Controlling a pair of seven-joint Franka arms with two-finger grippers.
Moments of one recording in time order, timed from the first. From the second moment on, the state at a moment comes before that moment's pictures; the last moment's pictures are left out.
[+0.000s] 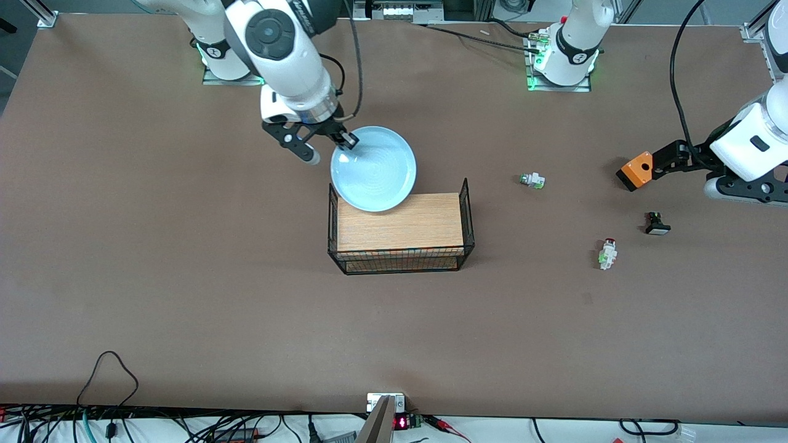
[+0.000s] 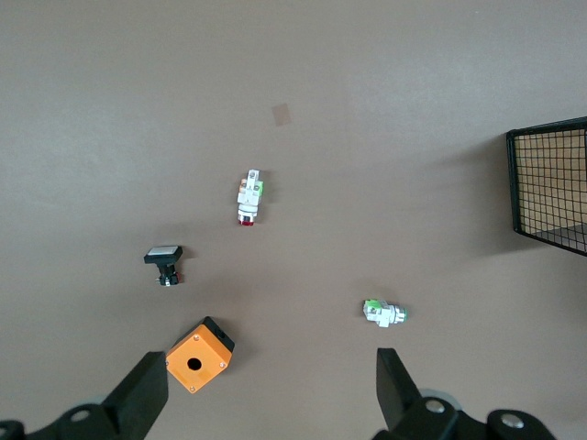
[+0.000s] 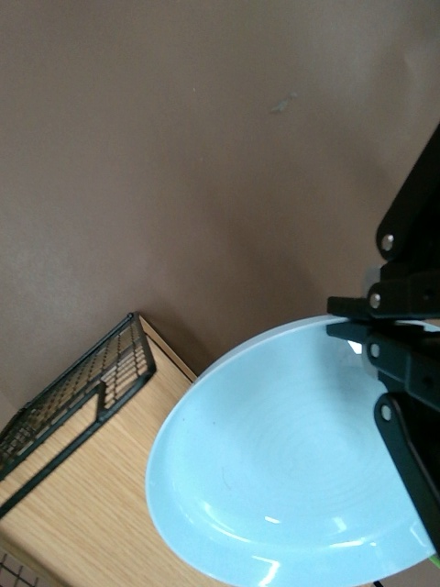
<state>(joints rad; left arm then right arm) 0.04 0.11 -0.08 -1.53 0.03 1.58 0.07 0.78 0.18 -0.07 -1.82 0.17 2.02 1.31</state>
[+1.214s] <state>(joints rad) 0.04 0.11 -0.08 -1.53 0.03 1.58 0.07 0.79 0.33 -0.08 -1.82 0.15 2.31 1.34</state>
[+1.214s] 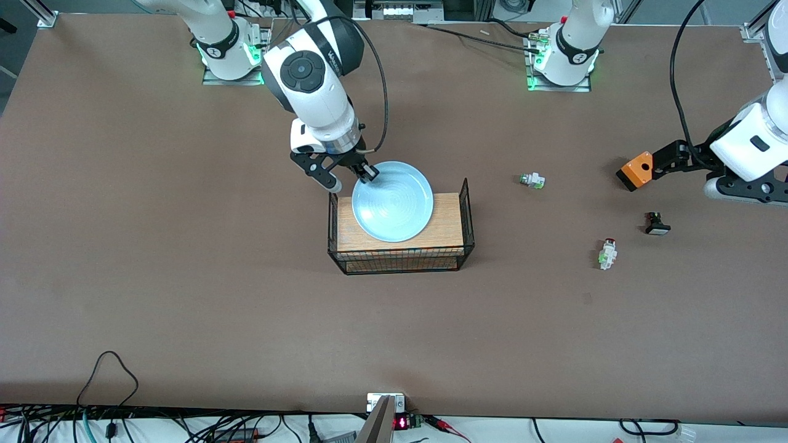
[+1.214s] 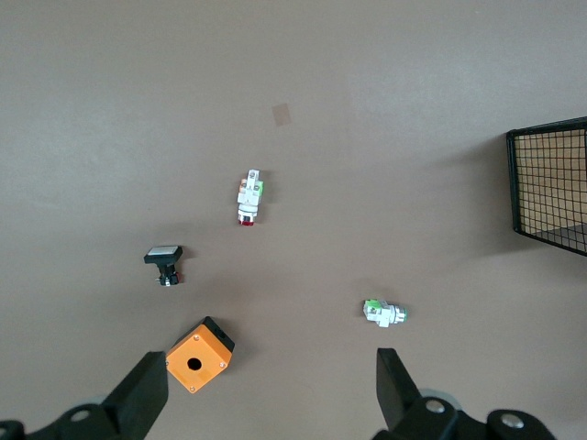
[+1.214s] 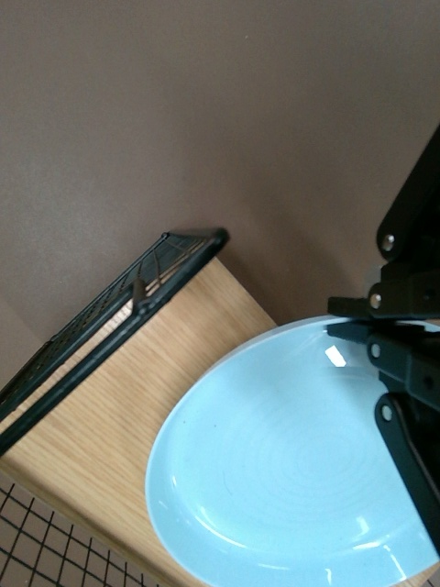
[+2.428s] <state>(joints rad) 0.04 0.11 -0.08 -1.53 0.03 1.58 0.07 0.83 0.40 -0.11 -1.74 0.06 2.36 1.41</state>
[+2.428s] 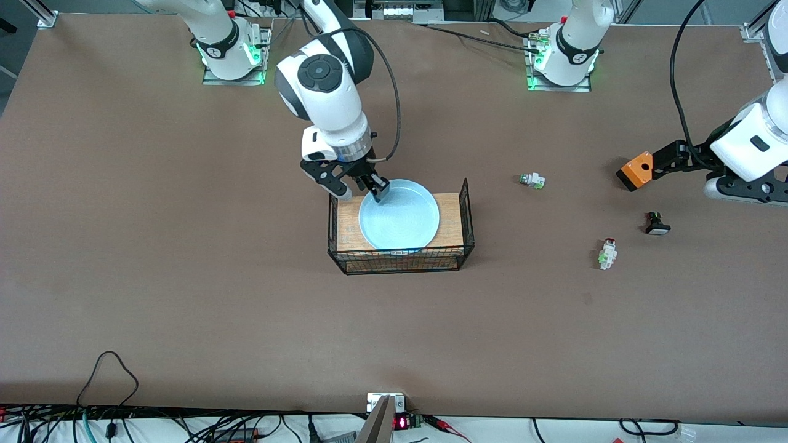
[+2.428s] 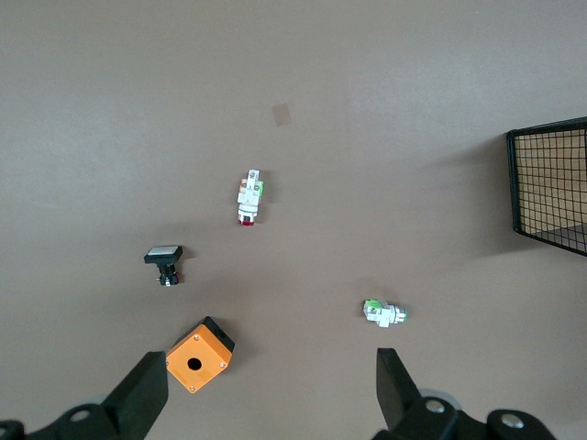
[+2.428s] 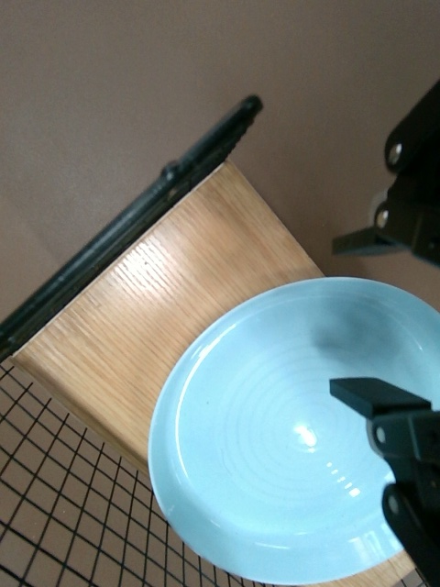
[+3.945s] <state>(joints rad) 0.04 0.28 -0.07 -1.54 0.03 1.54 0.07 0.41 0.24 -0.26 -1.37 -0.01 1.62 0.08</state>
